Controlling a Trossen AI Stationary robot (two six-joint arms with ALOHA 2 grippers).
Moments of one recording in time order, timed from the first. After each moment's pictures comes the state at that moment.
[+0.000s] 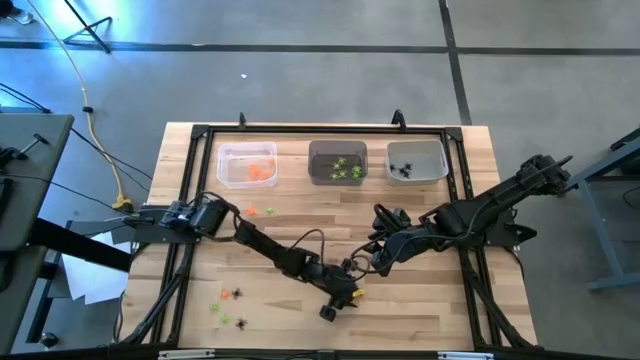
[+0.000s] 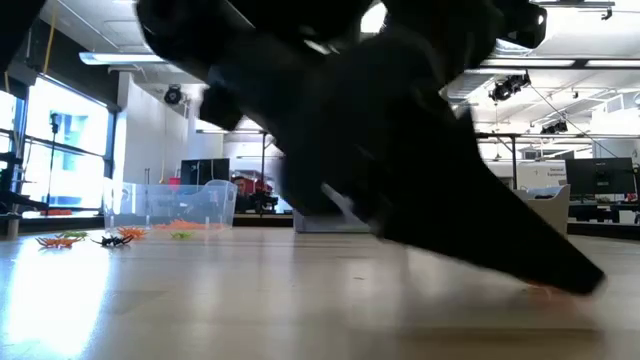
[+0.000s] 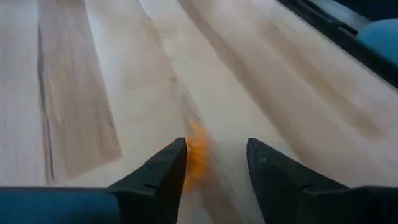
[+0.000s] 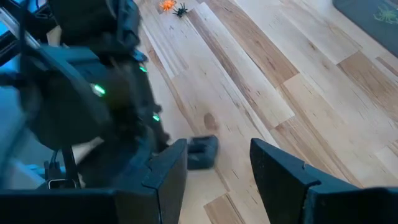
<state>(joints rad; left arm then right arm) -0.37 2.32 1.39 0.35 0.04 0.06 0.46 1.35 1.12 -0.66 0.37 0.92</state>
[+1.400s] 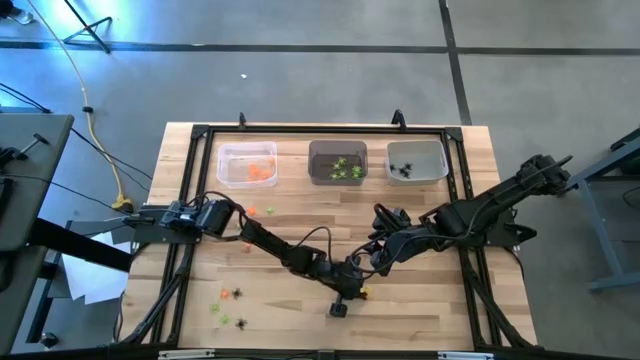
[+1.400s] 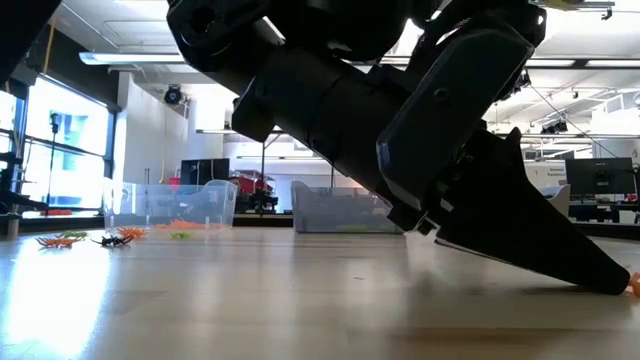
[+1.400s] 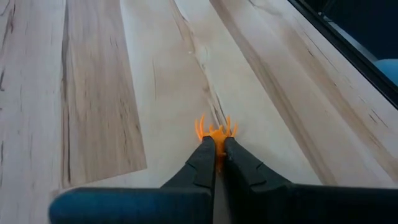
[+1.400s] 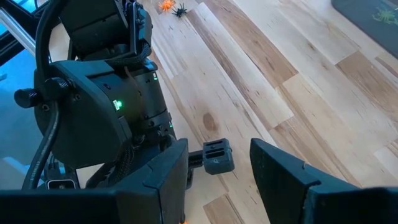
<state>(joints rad) -0.34 2.38 1.46 0.30 0.04 -0.11 0.46 1.35 1.12 -0.66 0.37 0.92</state>
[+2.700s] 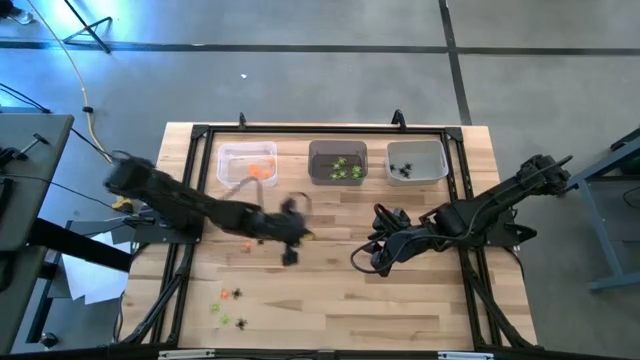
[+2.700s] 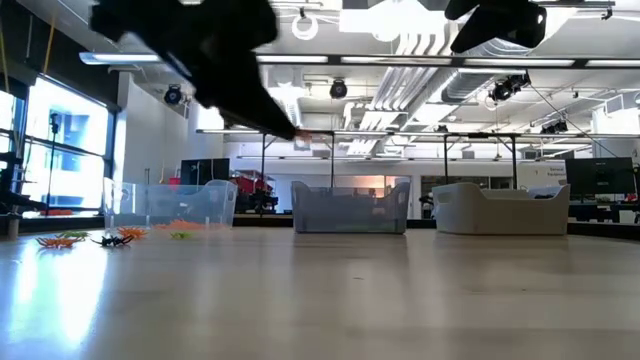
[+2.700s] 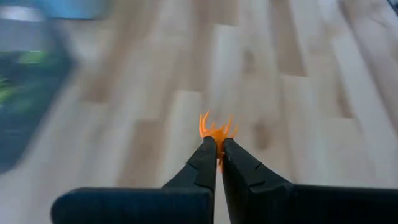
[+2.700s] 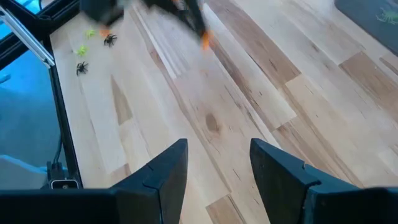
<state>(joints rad) -0.24 1.50 0.78 0.07 -0.27 -0.20 0.46 1.35 1.12 -0.65 0.37 0.92</state>
